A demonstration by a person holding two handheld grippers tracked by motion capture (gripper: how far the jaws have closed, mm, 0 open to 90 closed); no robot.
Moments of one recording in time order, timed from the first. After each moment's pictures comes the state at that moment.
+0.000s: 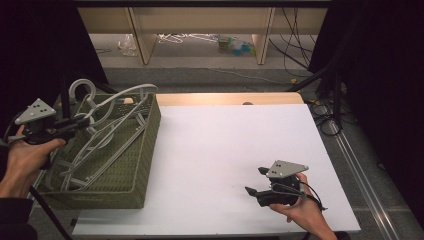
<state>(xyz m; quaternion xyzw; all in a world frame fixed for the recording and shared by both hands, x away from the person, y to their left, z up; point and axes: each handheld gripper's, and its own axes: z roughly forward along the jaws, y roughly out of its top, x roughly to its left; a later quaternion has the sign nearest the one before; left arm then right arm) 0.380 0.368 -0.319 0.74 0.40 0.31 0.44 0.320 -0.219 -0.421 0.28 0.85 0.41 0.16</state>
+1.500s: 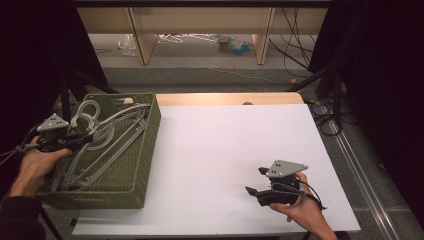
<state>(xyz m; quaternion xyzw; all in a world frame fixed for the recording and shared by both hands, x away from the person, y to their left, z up) 0.403 0.390 -0.383 0.78 0.43 0.25 0.37 0.322 -0.219 -0.424 0.28 0.86 0.40 0.16</state>
